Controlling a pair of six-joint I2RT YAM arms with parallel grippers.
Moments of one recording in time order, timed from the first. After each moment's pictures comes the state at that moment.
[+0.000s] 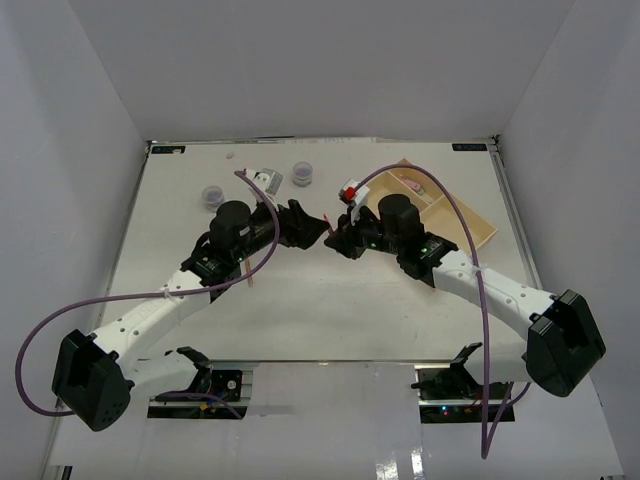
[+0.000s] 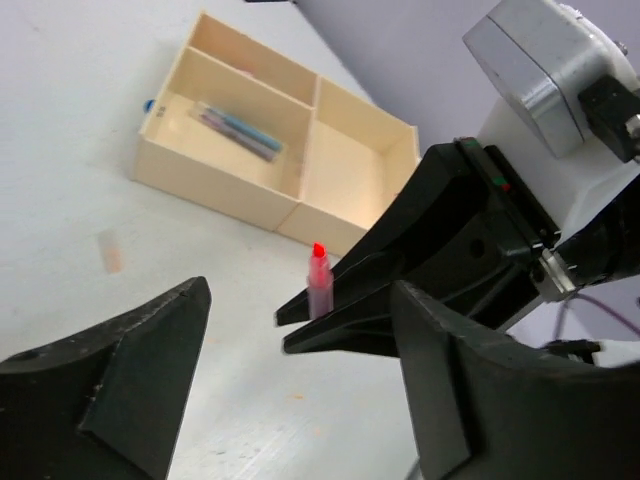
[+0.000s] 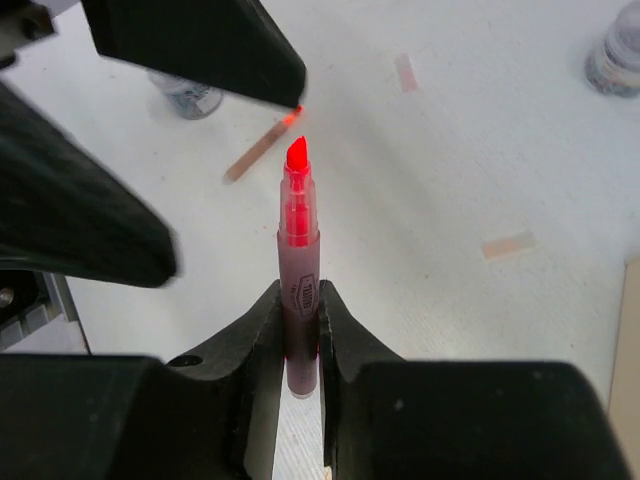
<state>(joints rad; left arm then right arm) -0.62 1.12 0.81 0.21 0.25 -0.47 0.74 1.30 0.92 0.05 -0.37 0.05</state>
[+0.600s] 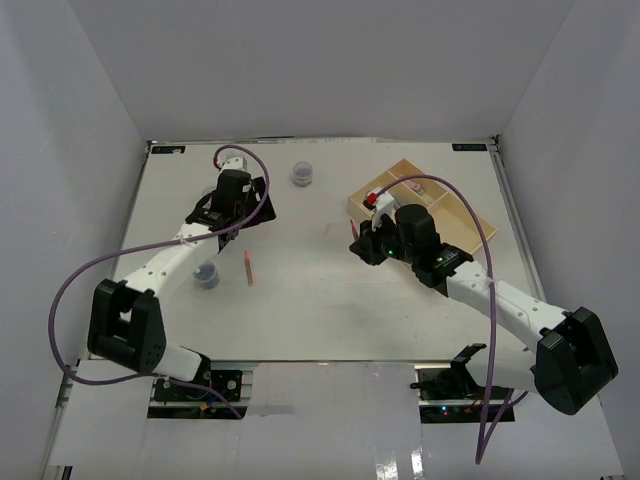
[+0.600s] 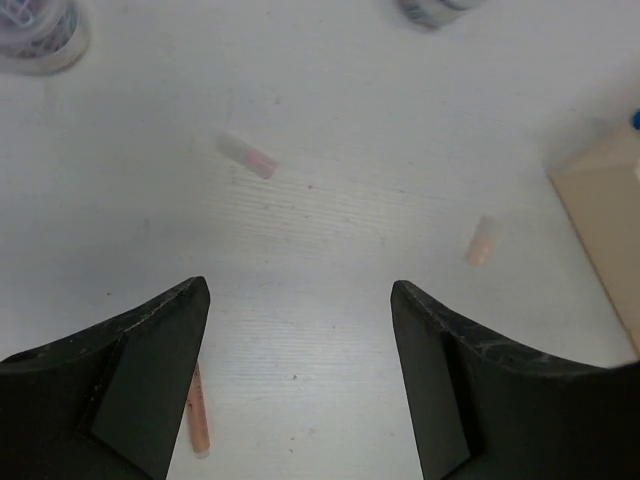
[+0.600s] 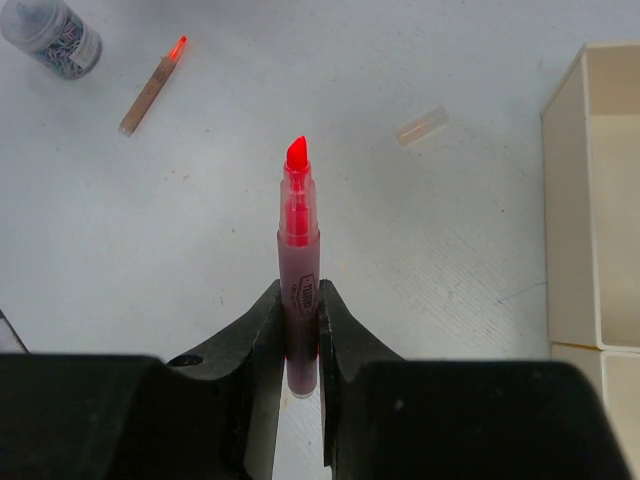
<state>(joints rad) -0.40 1.38 1.04 -0.25 -0.18 -0.45 0.64 1.21 0.78 -0.02 -0.25 0.09</state>
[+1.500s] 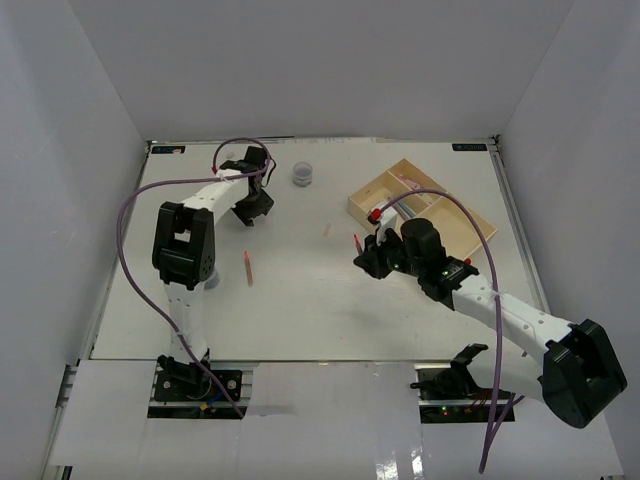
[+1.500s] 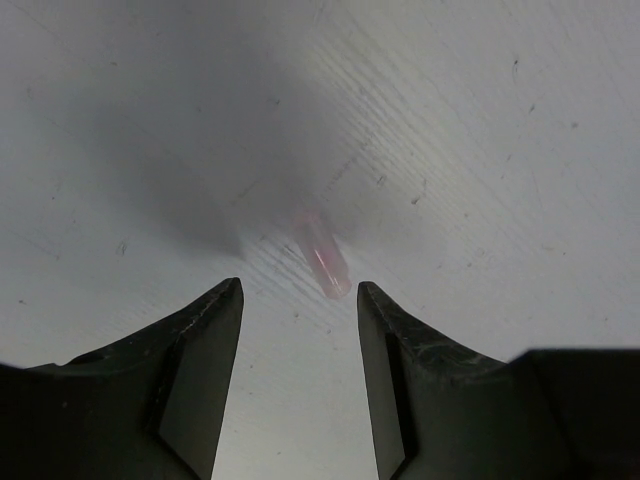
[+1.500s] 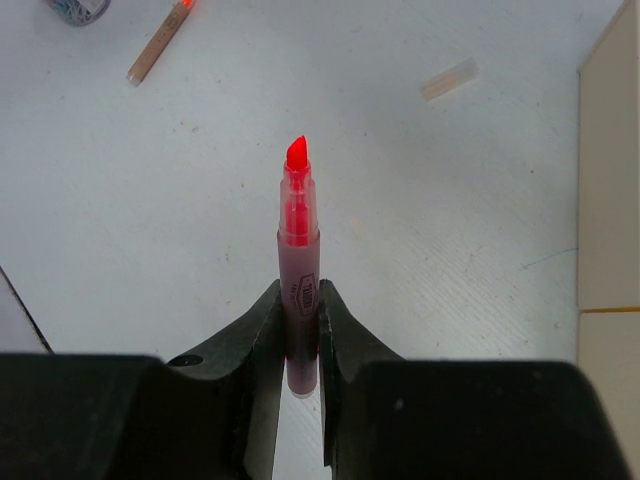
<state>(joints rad) -0.29 2.10 1.66 -0.80 -0.31 -0.99 0.64 1.13 0.65 0.01 -0.29 0.07</state>
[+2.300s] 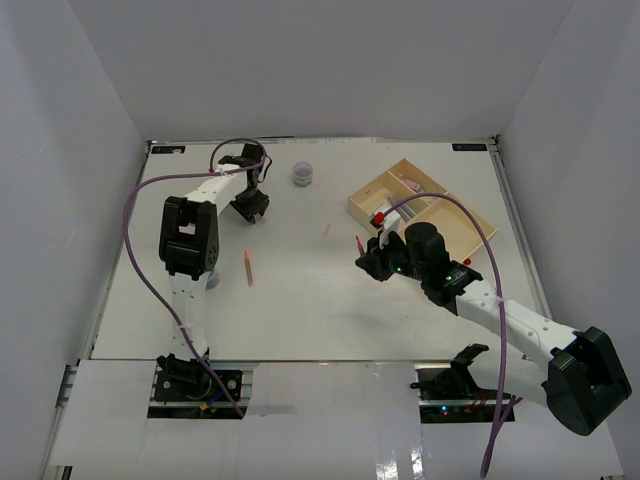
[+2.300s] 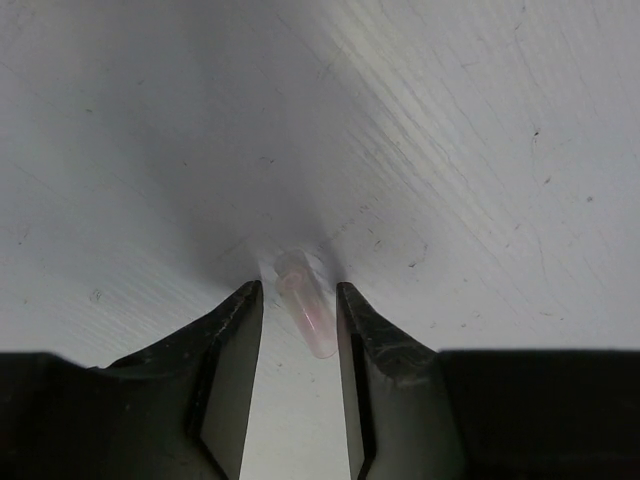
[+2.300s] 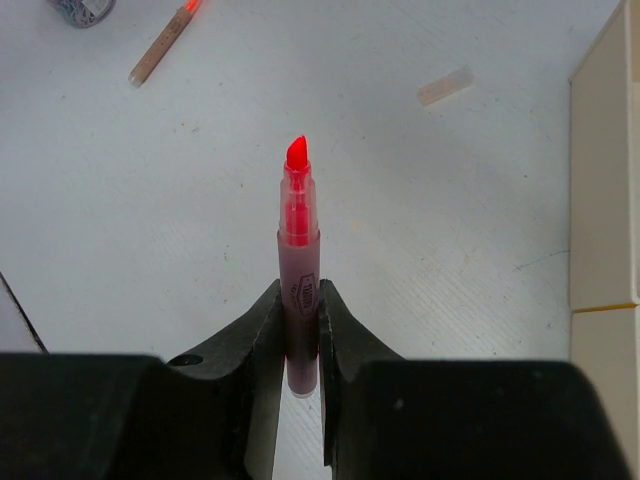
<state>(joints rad) -0.25 2.23 1.81 -0.87 -0.26 -1.04 0.64 1.08 0.61 0.03 -0.29 0.05</state>
